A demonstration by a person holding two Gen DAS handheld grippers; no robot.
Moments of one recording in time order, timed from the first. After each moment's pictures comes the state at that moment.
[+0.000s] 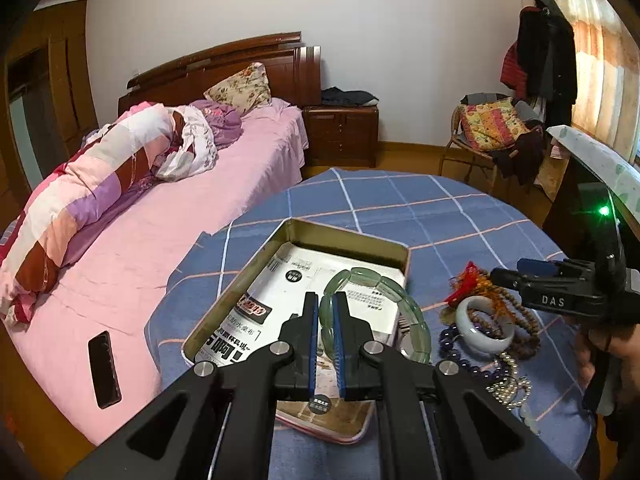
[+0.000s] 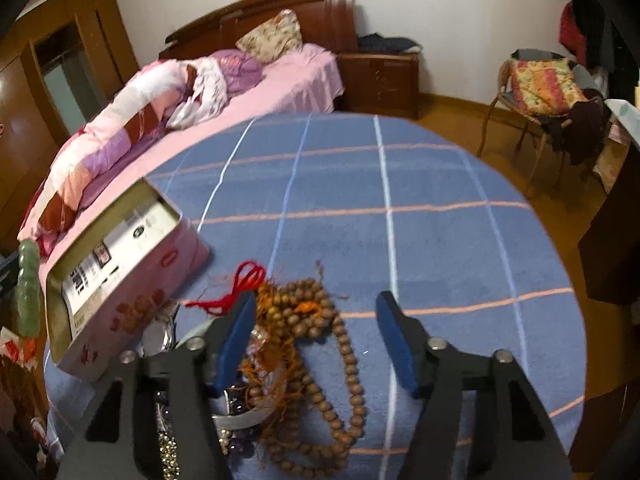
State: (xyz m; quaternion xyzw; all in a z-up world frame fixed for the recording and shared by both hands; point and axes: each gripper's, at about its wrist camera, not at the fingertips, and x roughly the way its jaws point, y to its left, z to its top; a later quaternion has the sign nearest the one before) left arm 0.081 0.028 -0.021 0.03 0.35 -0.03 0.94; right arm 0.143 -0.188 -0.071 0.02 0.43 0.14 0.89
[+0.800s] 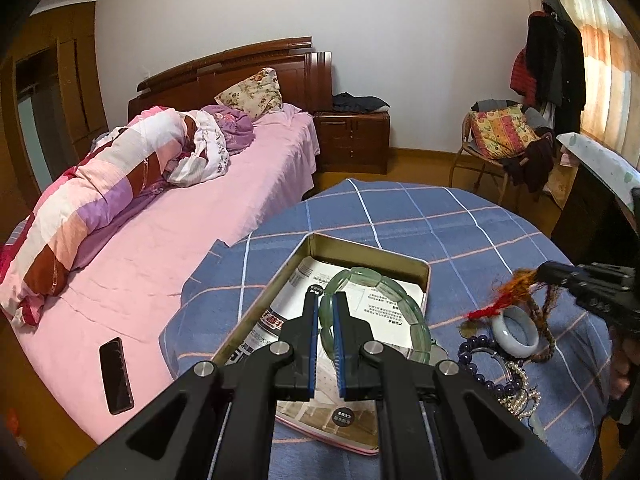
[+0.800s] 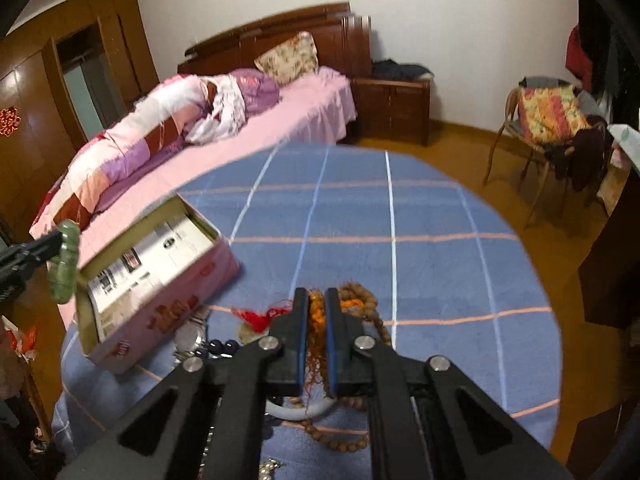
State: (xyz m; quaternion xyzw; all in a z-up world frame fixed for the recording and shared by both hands) left arm 0.085 0.041 -0.006 0.03 0.33 -0.01 0.94; right arm 0.108 -0.194 -0.029 0.01 0.38 0.16 0.91
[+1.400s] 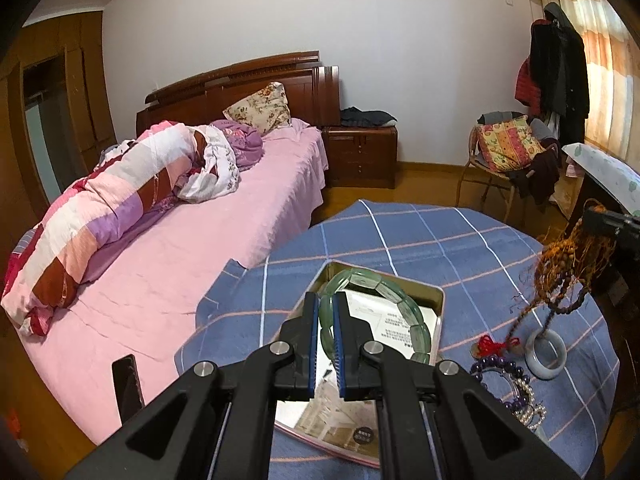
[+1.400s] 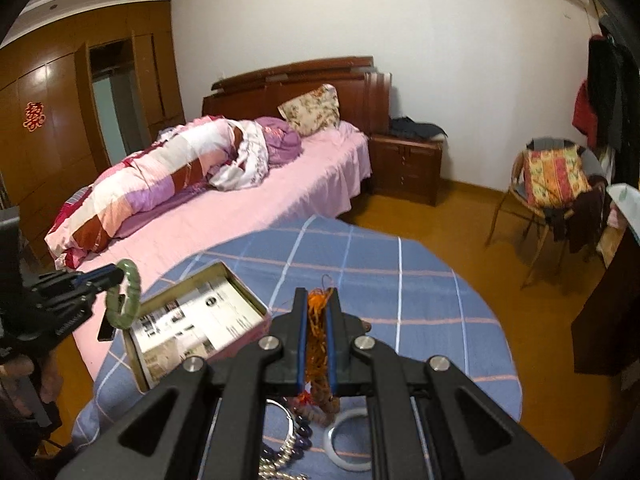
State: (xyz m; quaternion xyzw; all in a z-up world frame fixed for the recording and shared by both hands) left arm 0.090 0.053 0.014 0.03 0.31 0.00 0.95; right arm 0.094 -0.163 0.046 -0.02 0.29 0.18 0.94
